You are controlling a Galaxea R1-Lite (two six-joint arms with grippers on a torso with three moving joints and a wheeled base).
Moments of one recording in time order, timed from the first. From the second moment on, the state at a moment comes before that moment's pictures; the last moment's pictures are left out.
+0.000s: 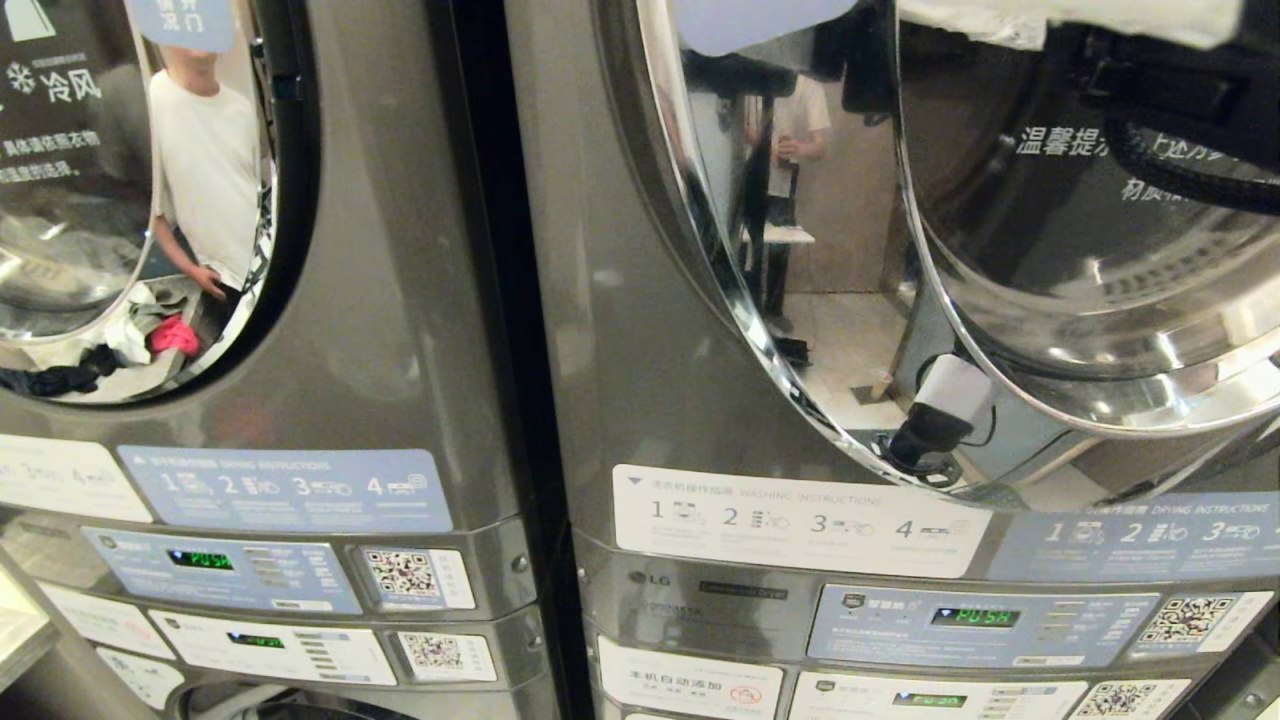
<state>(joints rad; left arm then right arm) 0.00 0.00 0.00 -0.01 0.01 0.00 0.86 1.37 -1.37 -0.17 0.40 0.00</state>
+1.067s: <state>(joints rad) 0.00 0.00 0.00 -0.01 0.01 0.00 0.85 1.05 -1.27 0.14 0.10 0.08</state>
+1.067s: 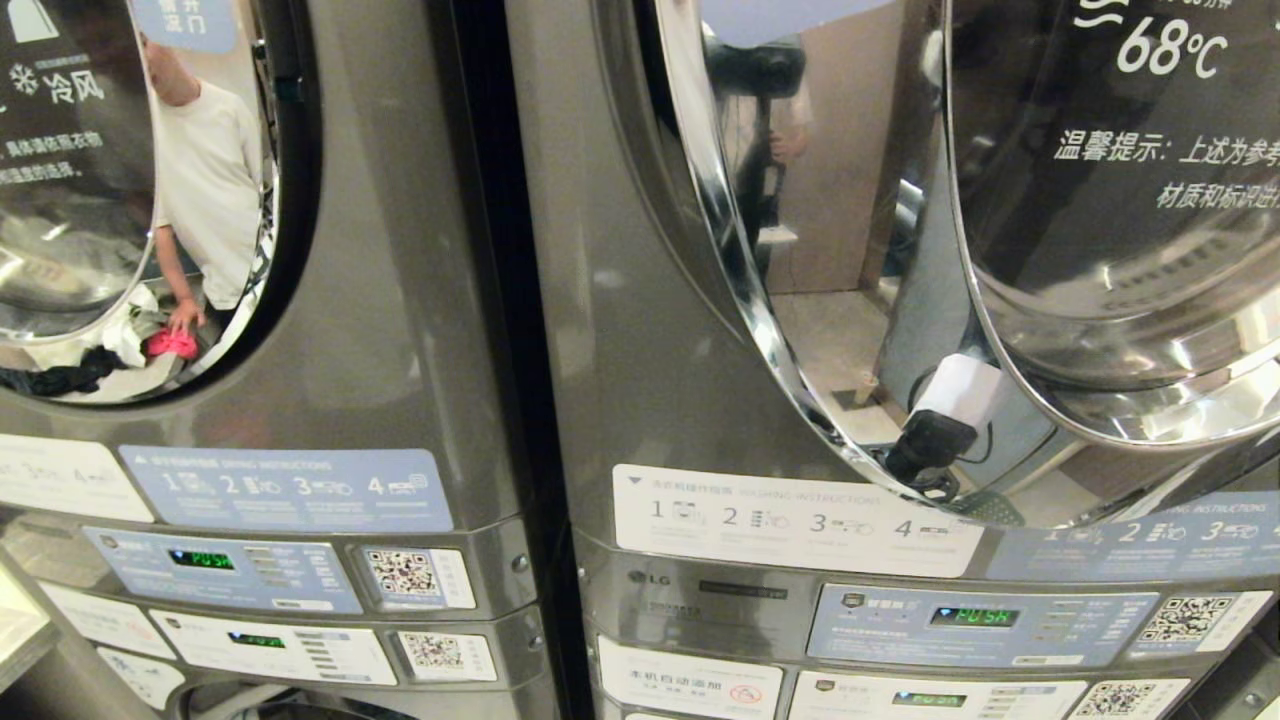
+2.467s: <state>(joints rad) 0.00 0.00 0.00 -0.01 0.01 0.01 0.94 1.17 -1.38 0.14 0.26 -0.03</state>
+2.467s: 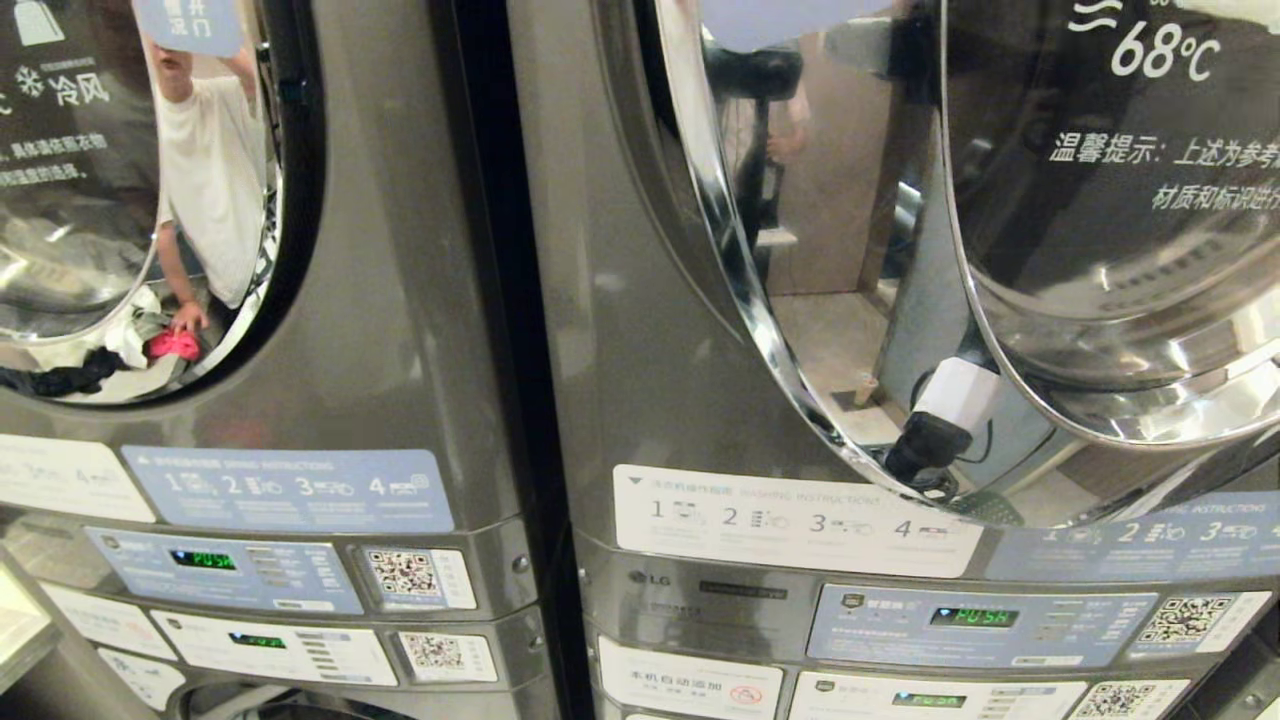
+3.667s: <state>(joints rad) 0.00 0.00 0.00 -0.01 0.01 0.01 0.87 1.39 -1.45 -0.03 0.10 -0.03</state>
